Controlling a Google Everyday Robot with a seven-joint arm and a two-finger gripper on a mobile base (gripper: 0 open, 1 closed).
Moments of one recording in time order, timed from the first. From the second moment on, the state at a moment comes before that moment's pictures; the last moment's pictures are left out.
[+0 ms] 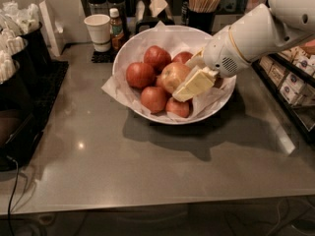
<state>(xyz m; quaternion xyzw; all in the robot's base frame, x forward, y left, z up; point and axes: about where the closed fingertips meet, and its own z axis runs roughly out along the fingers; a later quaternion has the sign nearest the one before) 0.542 -0.072 0.910 -0.58 0.73 0.18 0.32</state>
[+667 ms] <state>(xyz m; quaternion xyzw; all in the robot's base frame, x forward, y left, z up) 0.497 -0.082 0.960 -0.57 0.68 0.24 0.39</state>
